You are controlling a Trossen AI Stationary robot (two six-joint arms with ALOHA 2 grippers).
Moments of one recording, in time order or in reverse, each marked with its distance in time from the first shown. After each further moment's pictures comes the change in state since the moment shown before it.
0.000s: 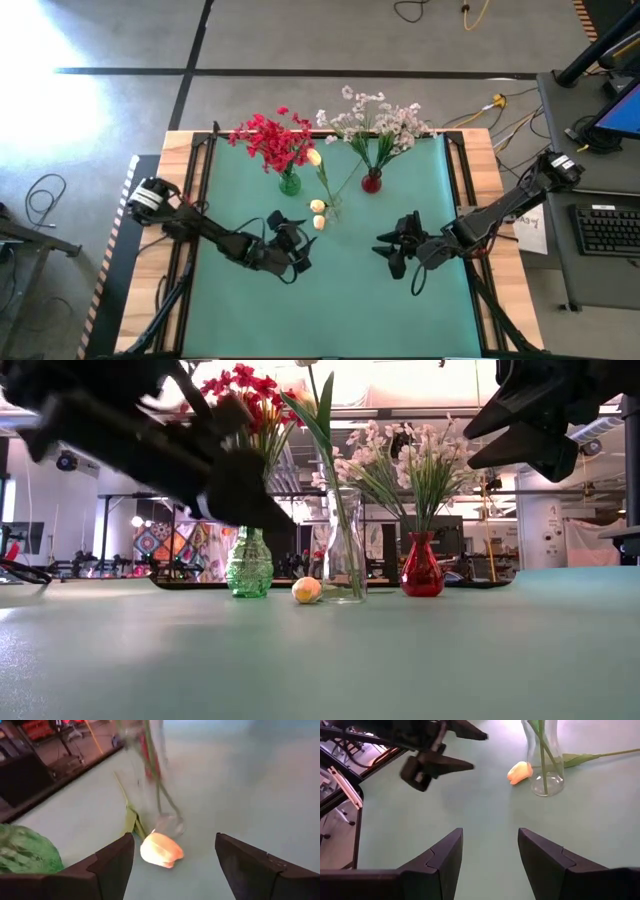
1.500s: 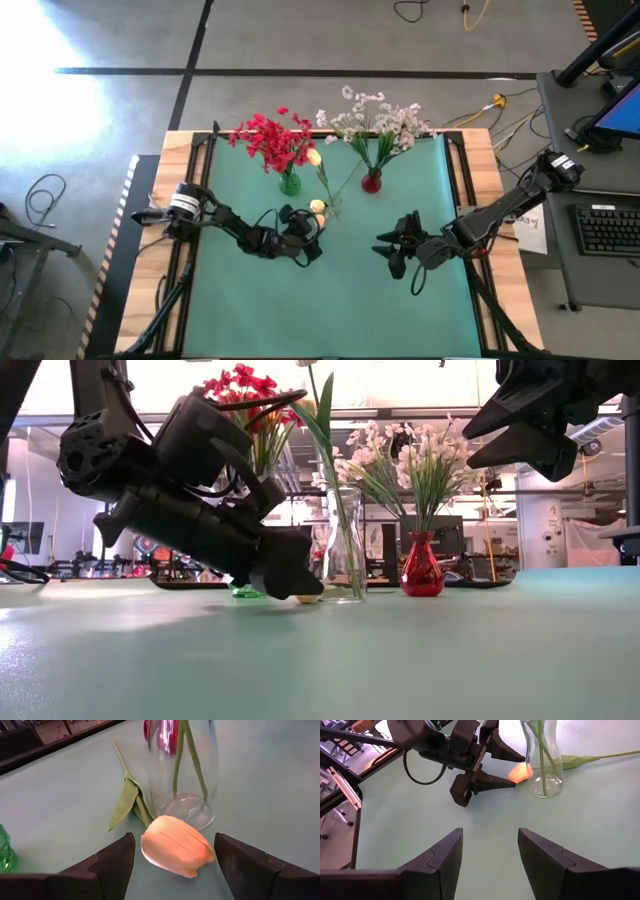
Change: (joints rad) left arm 0.174 0.285 0.000 0.349 0.127 0.016; right arm 0.000 0.000 0.000 0.002 0.006 -0.008
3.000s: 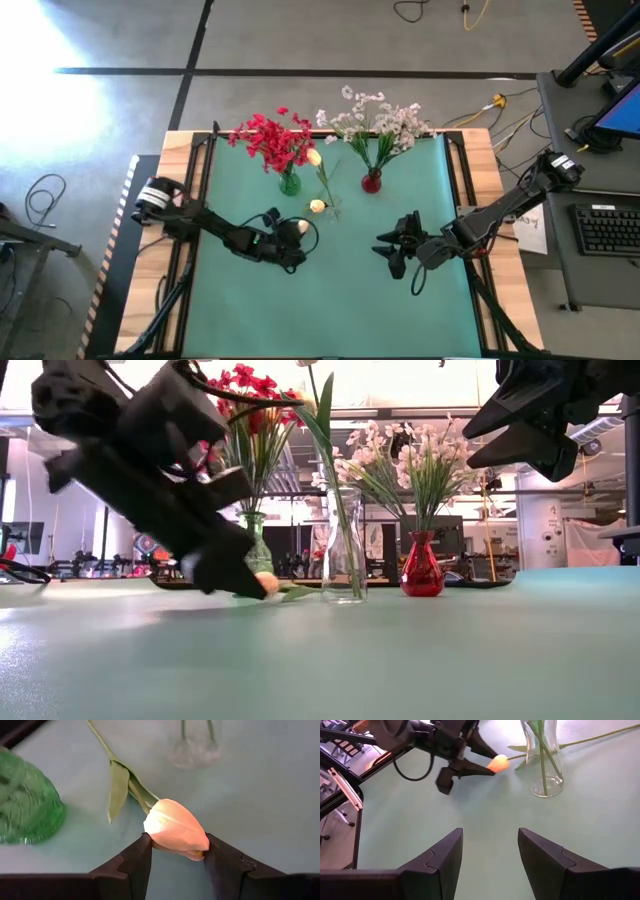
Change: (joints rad) left arm -0.074 -0.225 -0.009 -0.593 0.029 -0.187; right arm 0.001 0.000 0.000 0.001 -0.001 0.008
